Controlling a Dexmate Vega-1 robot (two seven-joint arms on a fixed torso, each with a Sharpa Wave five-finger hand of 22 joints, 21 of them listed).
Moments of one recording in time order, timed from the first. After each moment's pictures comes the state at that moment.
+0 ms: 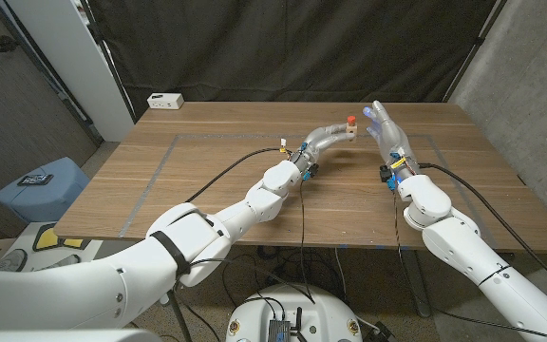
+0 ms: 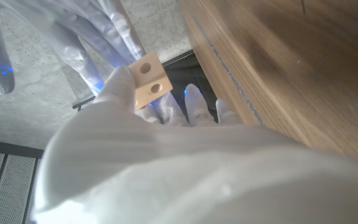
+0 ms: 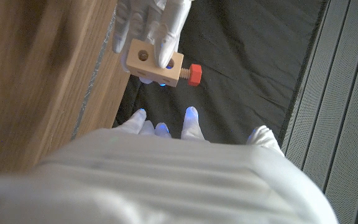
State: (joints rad) left arm 0.40 -0.08 0.73 -0.55 -0.32 -0.58 -0.12; left_hand 0.93 0.08 0.30 -0.15 0.19 0.80 -0.19 0.20 0.19 0.79 -0.21 0.20 0.46 0.44 -0.04 0.20 0.18 0.12 0.16 0.20 0.18; right arm -1.13 -0.60 -0.26 -1.84 0.50 0.17 -0.27; right_hand 0.28 0.06 0.11 -0.02 0.20 0.29 -0.02 0.18 0.18 -0.11 0.10 0.17 0.18 -0.16 0.11 0.17 0.19 0.01 0.06 0.17 0.17
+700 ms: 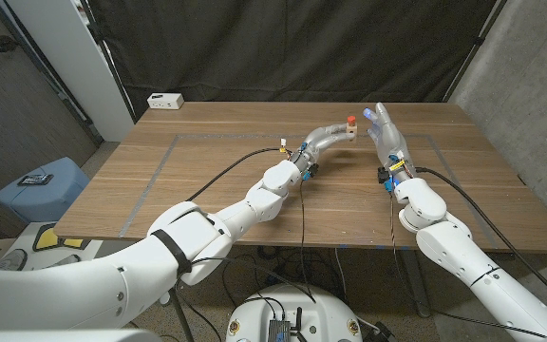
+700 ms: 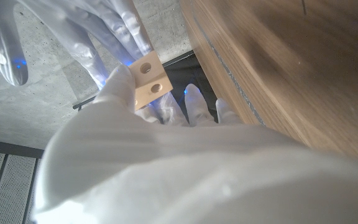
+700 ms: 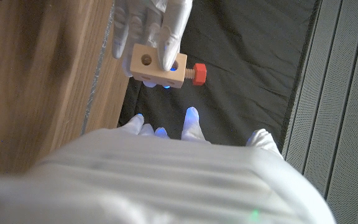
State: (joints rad) left arm 0.40 -0.08 0.73 -0.54 -0.32 -0.59 -0.13; left_hand 0.93 0.08 0.30 -0.15 0.19 0.80 -0.19 0.20 0.19 0.79 -0.21 0.21 0.45 0.44 -0.04 0.20 0.18 0.12 0.16 0.20 0.18; right arm -1.12 -0.57 -0.28 -1.79 0.54 0.23 -0.26; right_hand 0.25 0.07 0.10 -0.01 0.20 0.31 -0.06 0.18 0.18 -0.17 0.08 0.17 0.18 -0.17 0.11 0.17 0.19 -0.05 0.08 0.17 0.17
